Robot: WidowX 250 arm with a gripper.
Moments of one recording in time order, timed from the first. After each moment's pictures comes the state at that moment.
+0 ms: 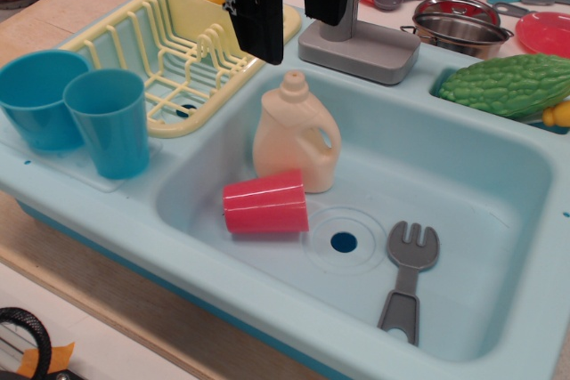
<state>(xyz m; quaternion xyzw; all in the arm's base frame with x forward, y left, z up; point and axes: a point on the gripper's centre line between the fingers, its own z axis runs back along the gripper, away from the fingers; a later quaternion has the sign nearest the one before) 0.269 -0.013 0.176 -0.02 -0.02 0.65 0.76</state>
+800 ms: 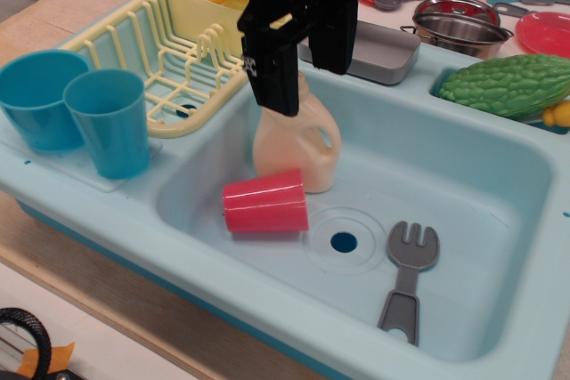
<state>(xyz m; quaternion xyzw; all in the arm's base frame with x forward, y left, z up) 0.268 -0.024 0.136 -0.04 0.01 0.67 0.74</state>
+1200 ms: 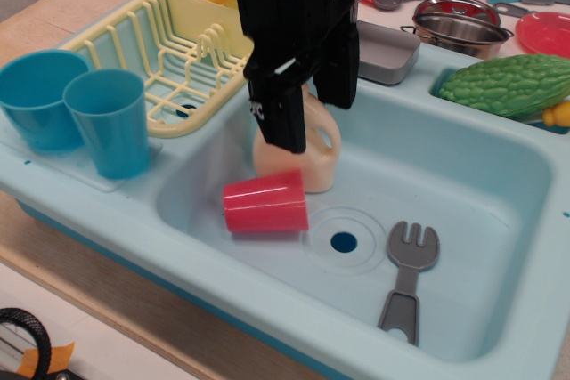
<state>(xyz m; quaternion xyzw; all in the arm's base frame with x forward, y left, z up) 0.263 -0.029 0.113 -0.05 0.03 0.67 0.74</state>
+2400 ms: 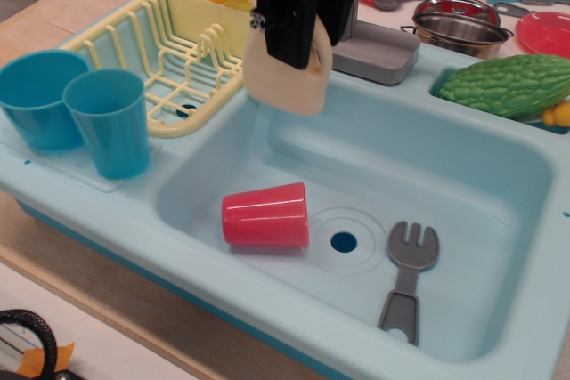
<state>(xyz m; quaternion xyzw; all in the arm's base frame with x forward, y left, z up) 0.283 -0.014 0.167 0.02 -0.05 0.66 0.75</state>
